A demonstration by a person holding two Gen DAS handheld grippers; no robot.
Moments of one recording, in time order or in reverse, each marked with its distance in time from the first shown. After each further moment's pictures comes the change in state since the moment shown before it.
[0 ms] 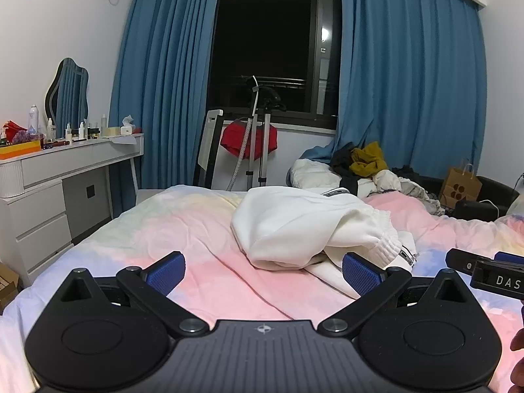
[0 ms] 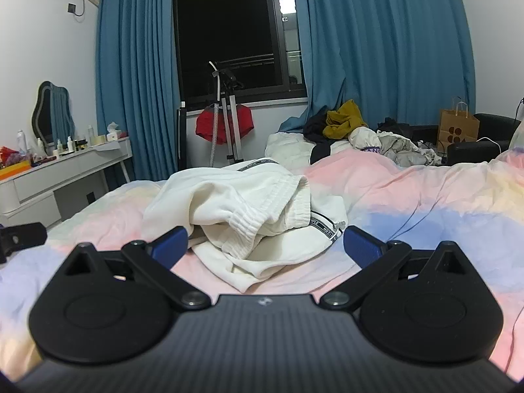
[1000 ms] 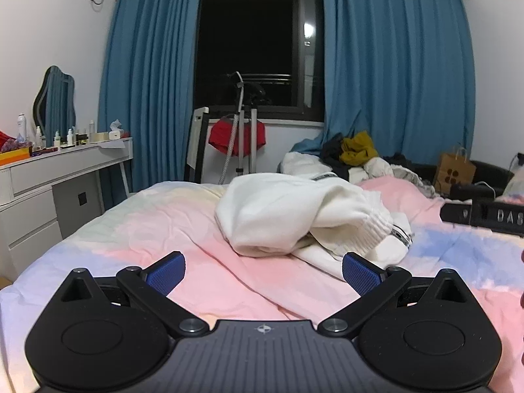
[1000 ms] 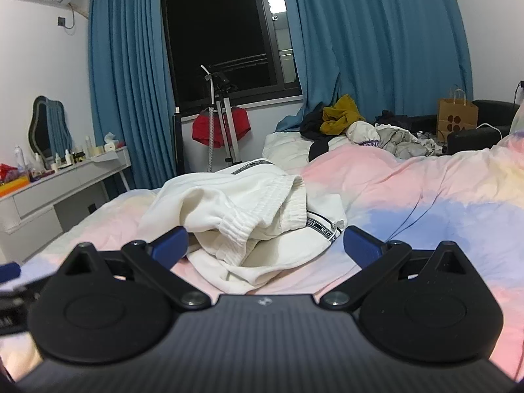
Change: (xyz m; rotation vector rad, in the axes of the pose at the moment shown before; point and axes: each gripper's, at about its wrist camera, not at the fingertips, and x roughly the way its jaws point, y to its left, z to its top) left arm 0.014 -0.025 -0.032 0.078 0.005 -0.023; right arm 0.009 -0.026 0.003 0.081 -0.002 0.025
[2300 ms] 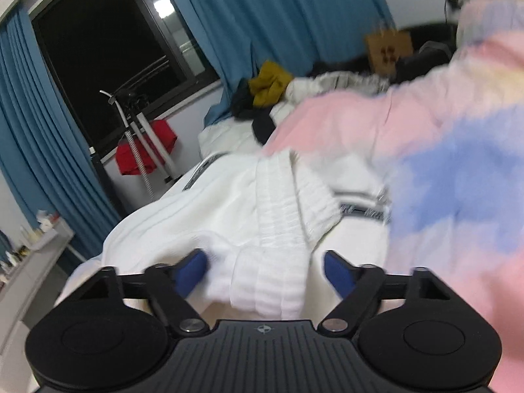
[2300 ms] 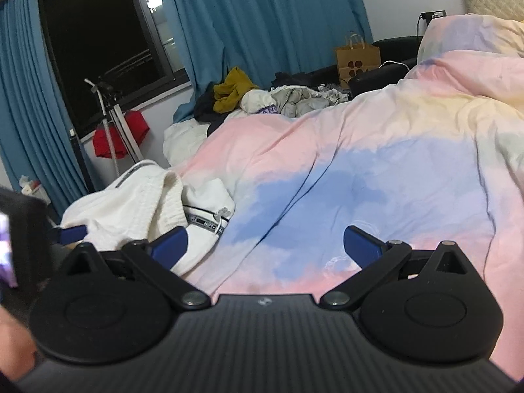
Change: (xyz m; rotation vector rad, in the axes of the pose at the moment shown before) left arm 0.259 -0.219 0.017 0.581 0.135 -0.060; right arm 0.038 -0.095 -0.009 0.272 0.083 -0.305
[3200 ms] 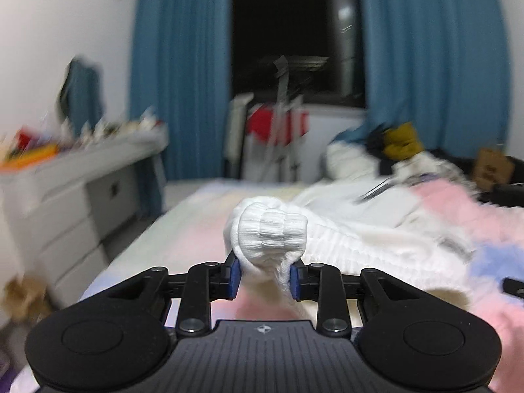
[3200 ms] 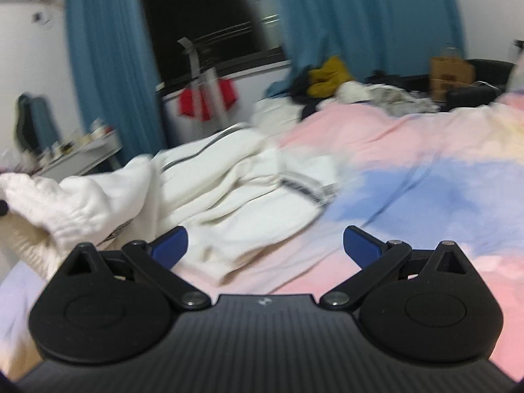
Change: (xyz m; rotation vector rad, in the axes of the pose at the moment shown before) left arm -0.177 0.233 -0.168 -0.640 0.005 0.176; right arm -0.015 0.073 -0.024 -0.249 0.078 0.311
